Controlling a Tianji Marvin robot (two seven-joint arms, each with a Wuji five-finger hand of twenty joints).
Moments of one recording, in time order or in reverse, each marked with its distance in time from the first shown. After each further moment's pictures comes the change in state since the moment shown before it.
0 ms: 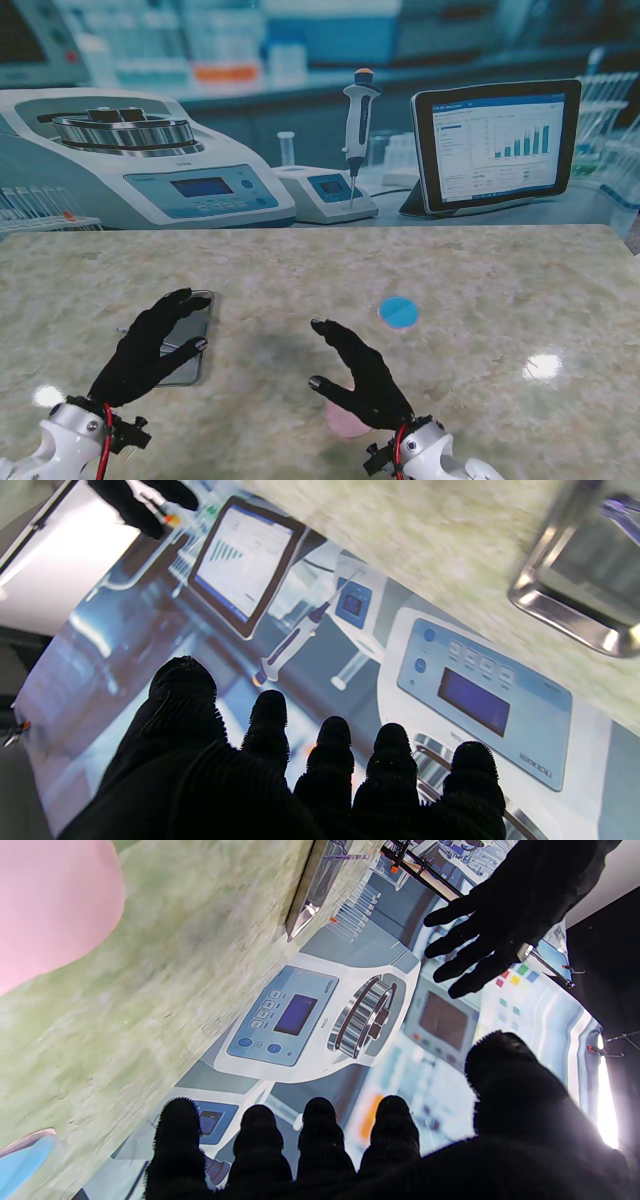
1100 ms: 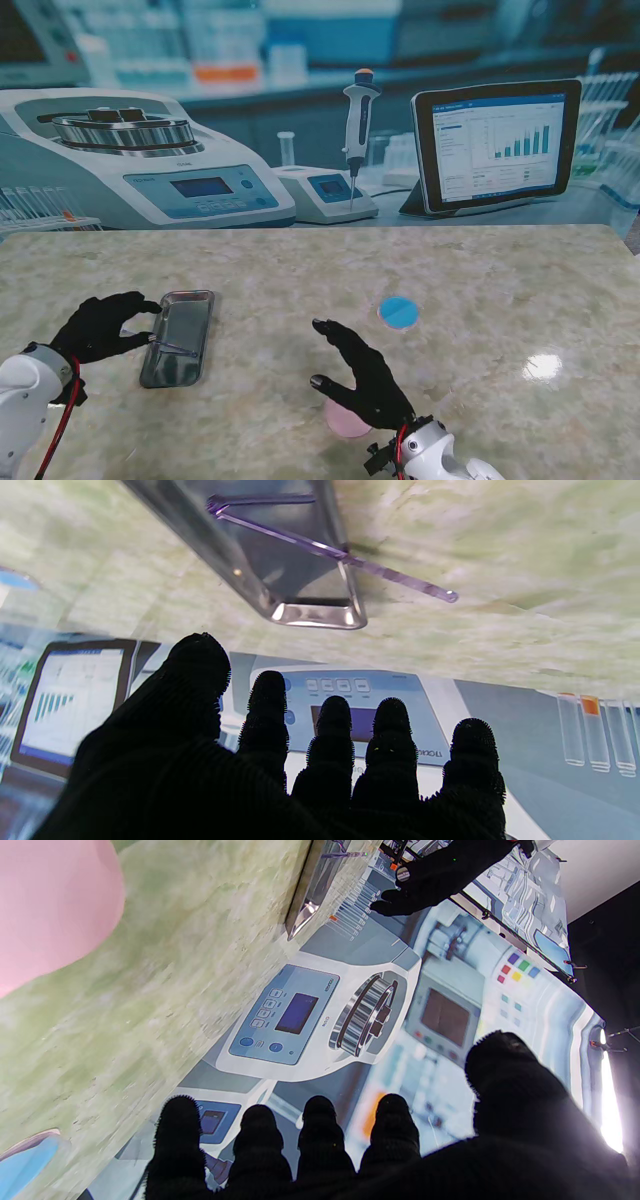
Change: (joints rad) left arm -0.300 0.099 -0.088 0.296 0.373 0.064 -0.274; right arm -0.004 -0.001 0.005 -0.003 0.014 0.000 0.005; left_hand -0.068 -0.206 0.352 -0.021 0.095 -0.015 0.086 0.061 0.065 0.018 0.199 0.001 0.117 0.014 0.112 0.041 0.092 0.019 0.093 0.062; right_hand 0.000 0.000 0.000 0.001 0.000 0.000 0.001 0.069 0.000 0.000 0.023 0.007 0.000 0.000 0.001 0.000 0.000 0.000 0.032 0.013
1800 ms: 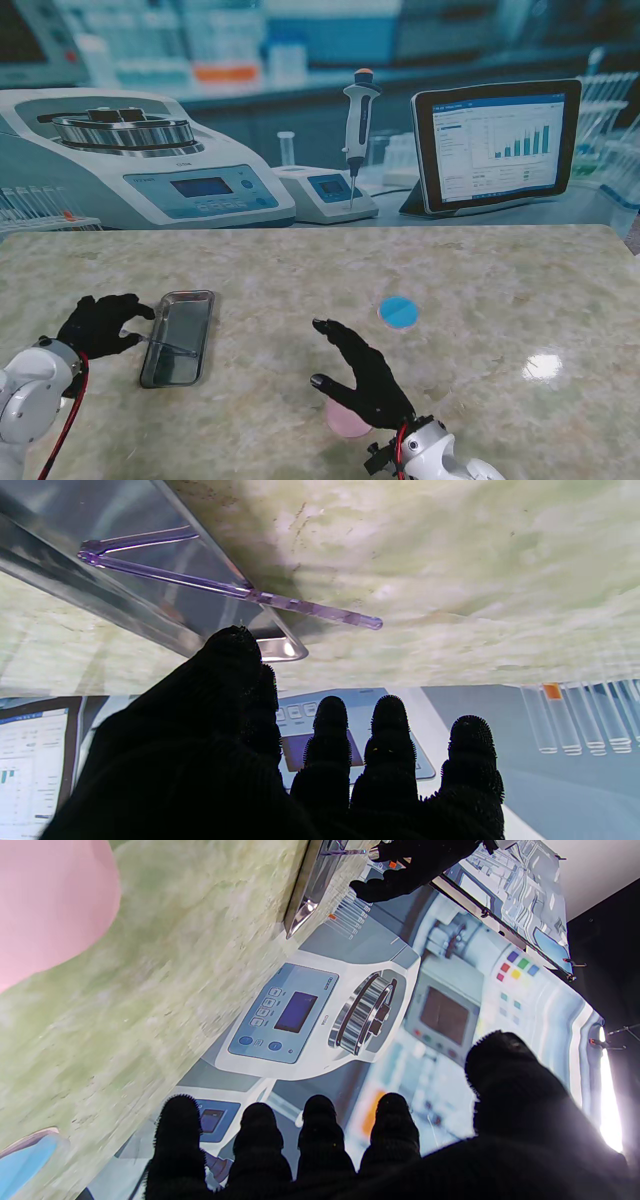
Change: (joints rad) left arm -0.110 0.017 0.082 0.156 0.187 0.036 0.065; right arm -0.002 0.000 0.002 -0.005 0.003 0.001 0.000; left_hand 0.089 -0.074 0.158 -0.016 -0.033 -0.071 0.177 0.079 0.000 -0.019 -0.001 -0.014 -0.003 -0.006 0.062 -0.036 -0.002 -0.005 0.043 0.000; right_hand 0.000 0.000 0.000 0.000 0.000 0.000 0.000 0.041 0.000 0.000 0.013 0.000 0.000 0.001 0.025 0.012 0.000 0.000 0.013 0.000
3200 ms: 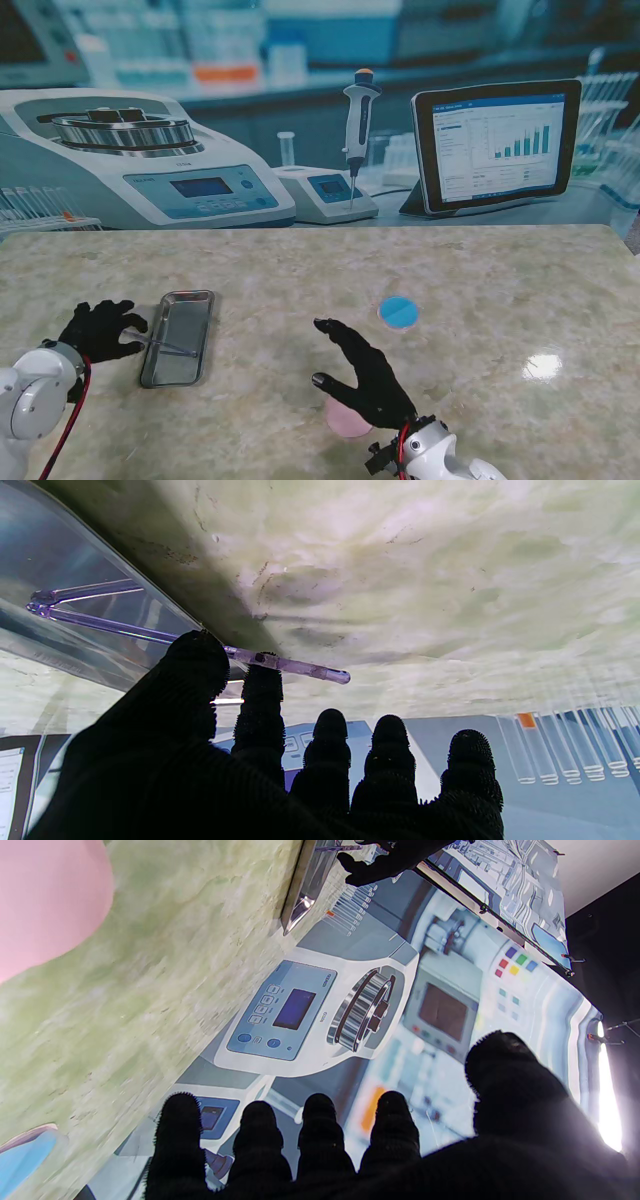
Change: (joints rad) left arm -0.032 0.009 0.041 0.050 0.027 0.067 -0.048; right arm -0.011 0.000 0.011 -0.015 0.007 0.000 0.004; left_hand -0.113 0.044 -0.096 0.001 0.094 0.033 -0.007 0.012 -0.015 -0.001 -0.180 -0.026 -0.084 -0.009 -0.110 -0.025 -0.074 -0.015 -0.034 -0.021; right_hand 0.000 0.000 0.000 0.000 0.000 0.000 0.001 0.087 0.000 0.000 0.025 0.000 0.000 0.001 0.024 0.000 0.002 0.000 0.035 0.000
